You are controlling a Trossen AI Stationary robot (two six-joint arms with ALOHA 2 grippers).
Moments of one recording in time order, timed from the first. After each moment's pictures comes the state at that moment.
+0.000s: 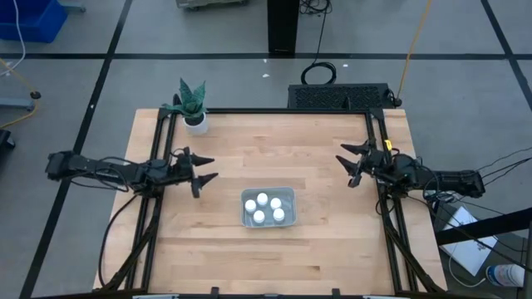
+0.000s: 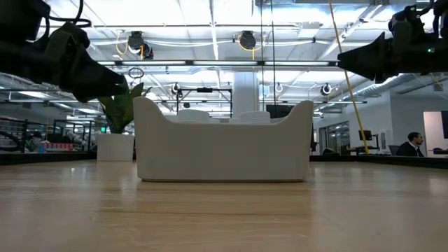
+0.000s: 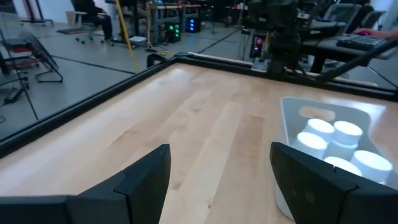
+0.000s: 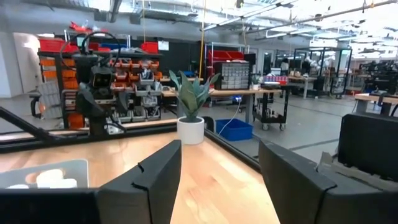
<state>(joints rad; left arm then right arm) -0.07 0.45 0.04 0.25 -0.35 -0.15 -0.03 0.04 0.02 0.18 0.40 -0.07</state>
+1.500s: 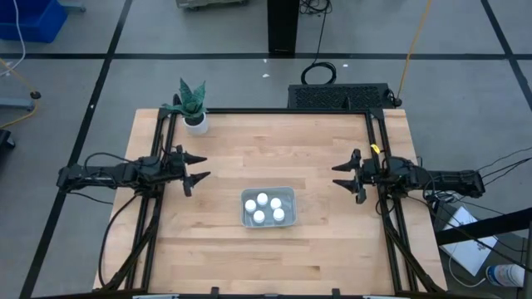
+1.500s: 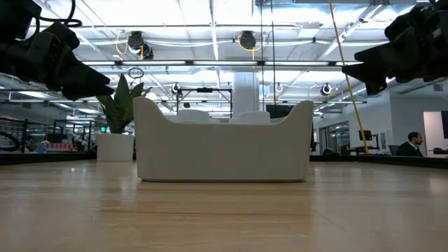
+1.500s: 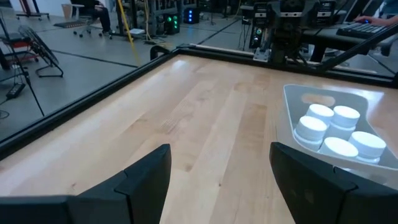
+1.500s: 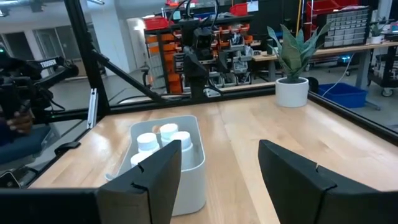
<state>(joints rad) 0.00 0.11 0.08 -0.17 -0.27 -0.14 -0.03 0.04 0.02 0.03 0.00 0.12</state>
